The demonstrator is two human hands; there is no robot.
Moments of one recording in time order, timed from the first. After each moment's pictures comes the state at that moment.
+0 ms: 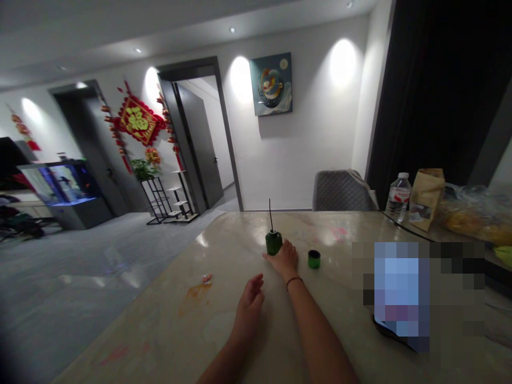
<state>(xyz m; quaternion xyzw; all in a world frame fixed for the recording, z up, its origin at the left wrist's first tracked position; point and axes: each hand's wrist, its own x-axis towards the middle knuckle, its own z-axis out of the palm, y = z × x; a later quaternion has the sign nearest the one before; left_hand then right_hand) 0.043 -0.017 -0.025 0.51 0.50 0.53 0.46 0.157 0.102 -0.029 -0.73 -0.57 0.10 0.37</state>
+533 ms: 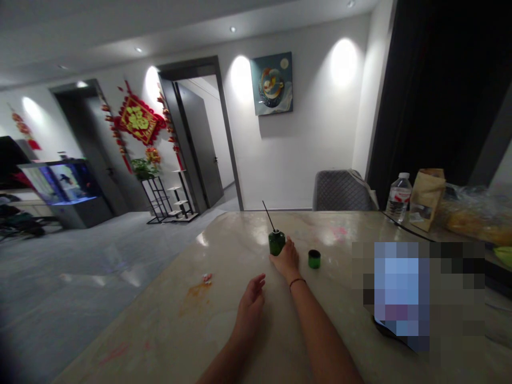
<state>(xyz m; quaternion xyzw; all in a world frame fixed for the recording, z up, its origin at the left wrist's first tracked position) 0.045 -0.019 -0.022 0.52 0.50 0.52 0.45 0.162 0.108 -0.044 -0.70 -0.57 0.07 0.43</state>
